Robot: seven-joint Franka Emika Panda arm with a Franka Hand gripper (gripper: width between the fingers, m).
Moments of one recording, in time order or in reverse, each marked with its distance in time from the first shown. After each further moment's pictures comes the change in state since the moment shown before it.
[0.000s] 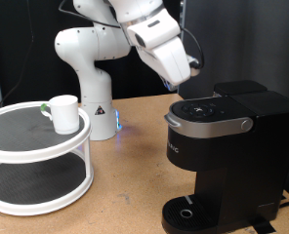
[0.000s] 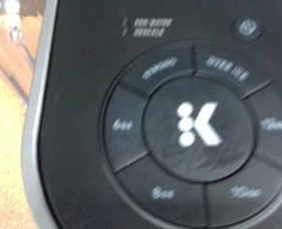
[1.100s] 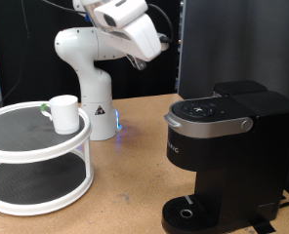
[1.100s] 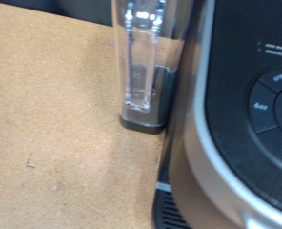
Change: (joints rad) arm -0.036 -0.122 -0.109 -0.022 -0.045 -0.235 -0.264
